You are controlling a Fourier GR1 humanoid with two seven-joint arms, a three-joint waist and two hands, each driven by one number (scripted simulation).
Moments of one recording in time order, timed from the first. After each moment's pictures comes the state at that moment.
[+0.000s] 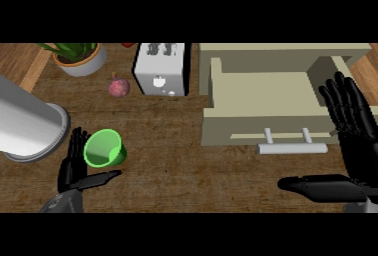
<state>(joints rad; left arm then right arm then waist) -0.41 0.23 0.34 -0.21 0.10 -0.17 -1.02 -0.07 -0.12 -0.08 -1.97 0.02 0.15 0.00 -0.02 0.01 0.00</state>
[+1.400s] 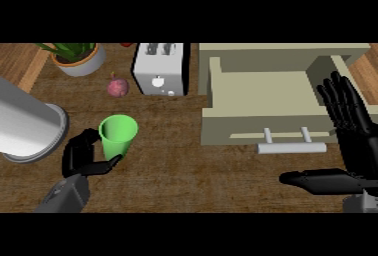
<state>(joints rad) -0.46 0.20 0.37 -0.29 0.18 -0.36 -0.99 -0.08 -0.13 -0.10 -1.90 0.01 0.18 -0.05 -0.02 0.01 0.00</state>
